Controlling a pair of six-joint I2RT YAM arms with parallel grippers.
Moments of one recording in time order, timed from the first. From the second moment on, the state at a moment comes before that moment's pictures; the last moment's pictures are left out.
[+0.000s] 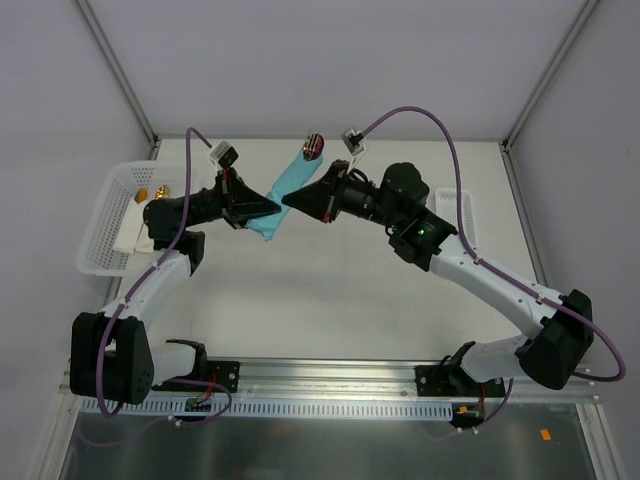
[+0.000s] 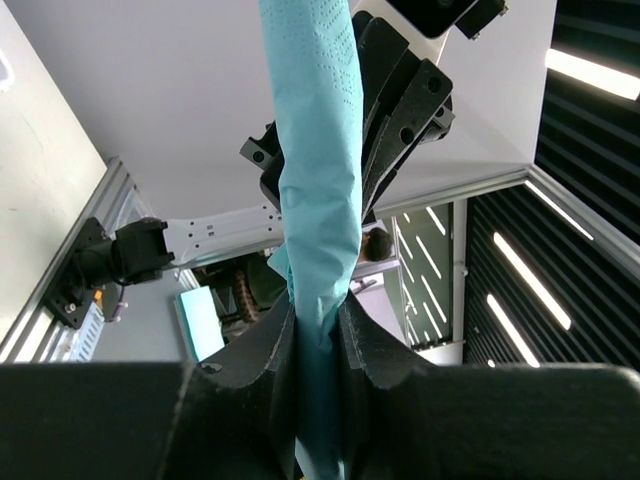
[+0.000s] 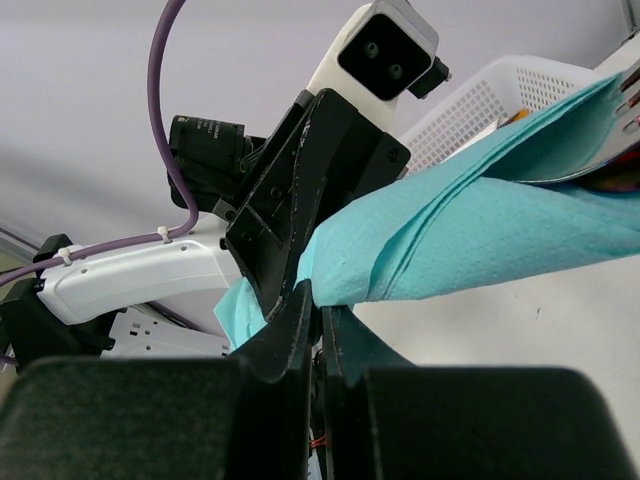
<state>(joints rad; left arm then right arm) -0.13 1.21 0.73 1.15 1.20 -2.03 0.82 1.36 1.22 0.25 -0.42 0.72</state>
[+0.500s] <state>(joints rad) -0.08 0.91 0.97 0.15 1.27 -0.85 0.82 1.37 1.31 0.10 -0.44 0.68</state>
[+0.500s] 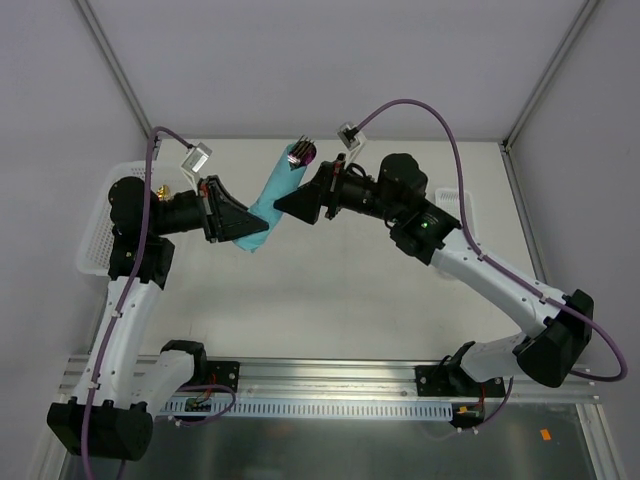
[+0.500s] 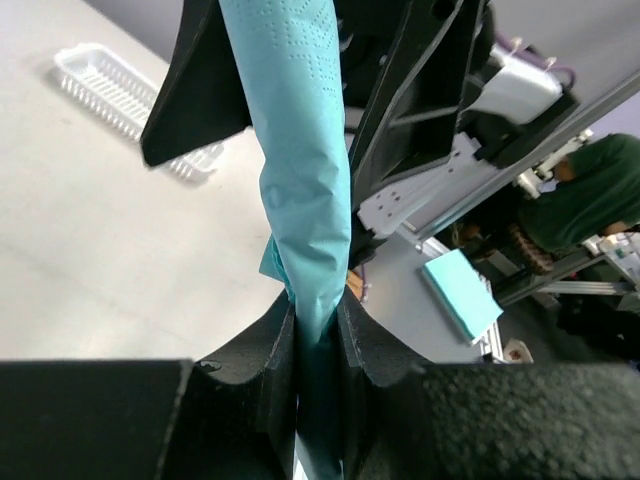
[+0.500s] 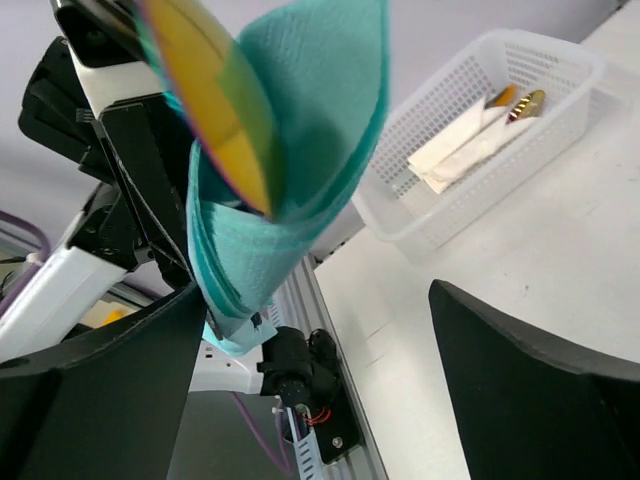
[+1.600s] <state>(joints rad) 0.75 1.78 1.68 -1.34 1.02 0.62 0.72 1.31 1.16 -0.01 -0.41 0.67</state>
